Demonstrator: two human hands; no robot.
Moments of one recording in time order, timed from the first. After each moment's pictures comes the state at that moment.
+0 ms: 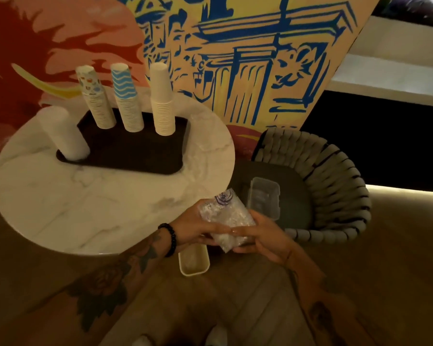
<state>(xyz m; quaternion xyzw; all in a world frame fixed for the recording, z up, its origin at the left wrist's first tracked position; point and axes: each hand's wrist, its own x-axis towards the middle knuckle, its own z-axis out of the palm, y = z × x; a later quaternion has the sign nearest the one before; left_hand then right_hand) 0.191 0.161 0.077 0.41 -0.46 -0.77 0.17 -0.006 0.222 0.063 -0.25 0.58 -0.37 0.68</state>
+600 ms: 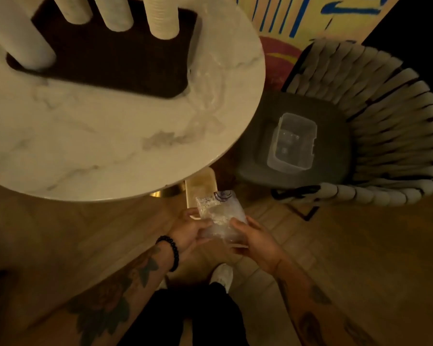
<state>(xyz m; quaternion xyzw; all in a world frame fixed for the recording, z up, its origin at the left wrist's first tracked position) 0.200 0.213 -0.125 0.60 -0.15 -0.76 0.20 0.022 0.265 -0.124 -0.11 0.65 -0.29 0.70</state>
